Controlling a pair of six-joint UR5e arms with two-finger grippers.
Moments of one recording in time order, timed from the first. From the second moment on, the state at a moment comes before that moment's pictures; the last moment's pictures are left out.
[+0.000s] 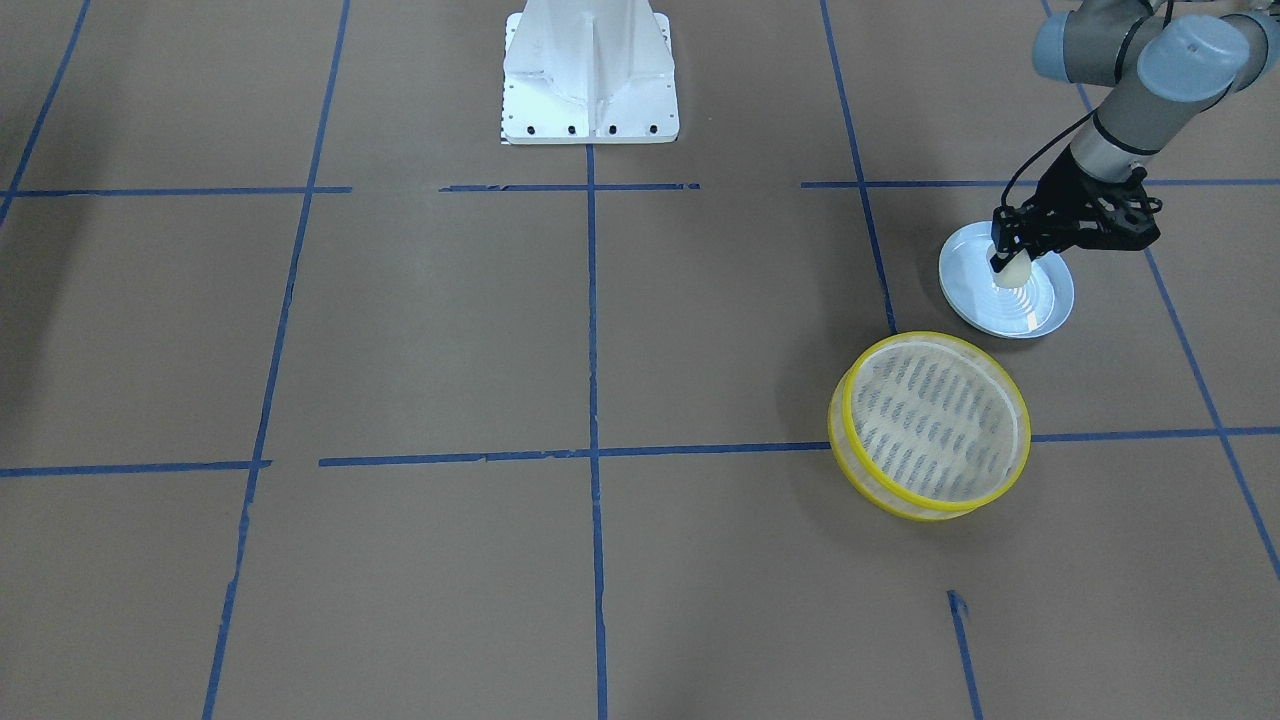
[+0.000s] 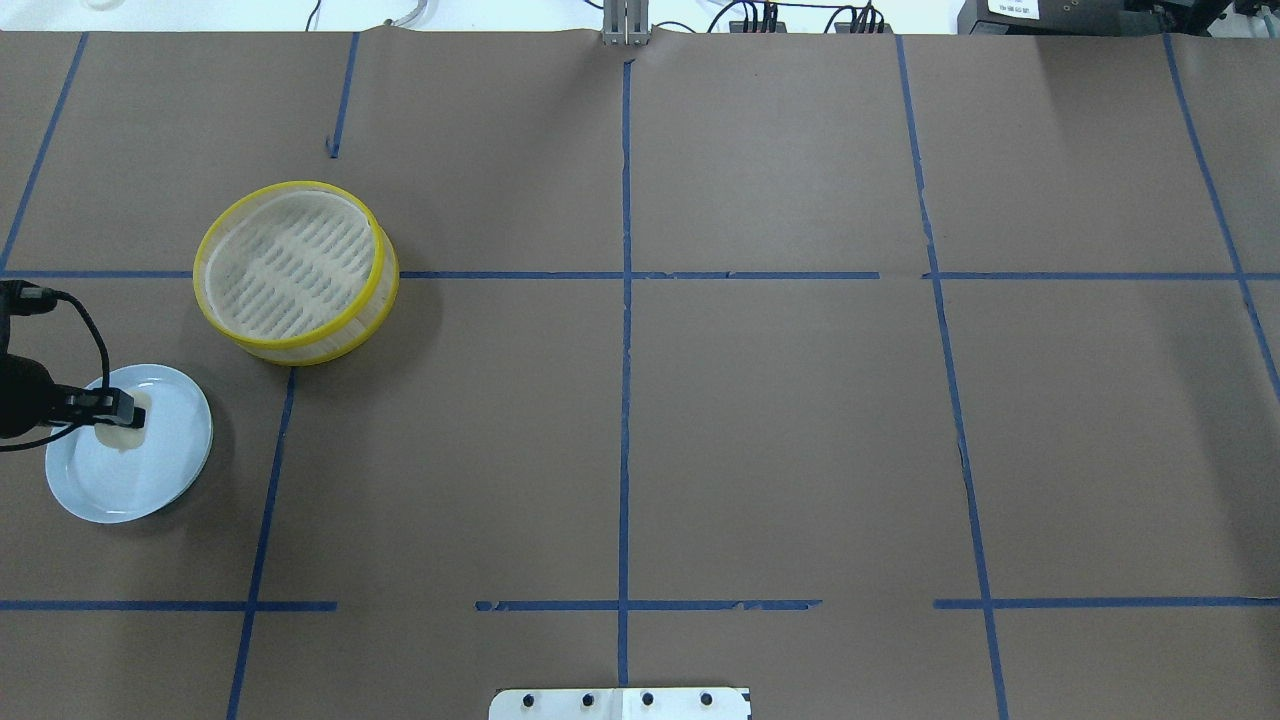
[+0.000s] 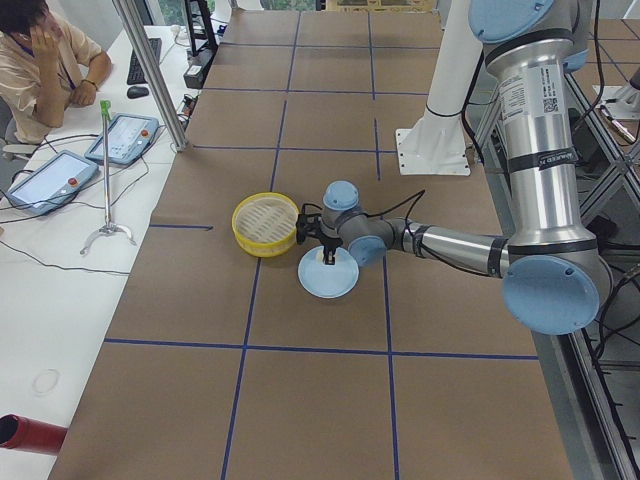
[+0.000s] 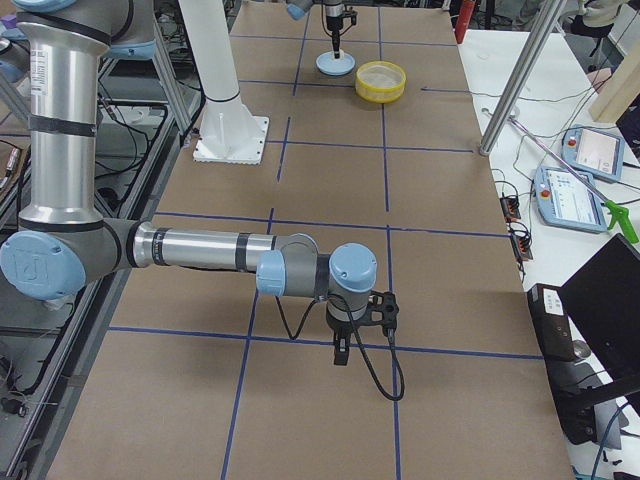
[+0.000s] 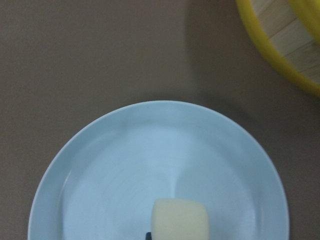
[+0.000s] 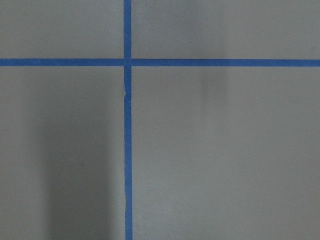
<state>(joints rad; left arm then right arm) -0.85 -1.37 -1.88 -2.29 -2.07 -1.04 1.57 -1.68 1.65 -1.57 2.29 0.01</state>
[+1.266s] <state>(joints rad) -0.91 -1.89 -1.53 -2.09 -2.07 -1.06 1.57 -1.68 1.65 -1.57 2.29 0.01</state>
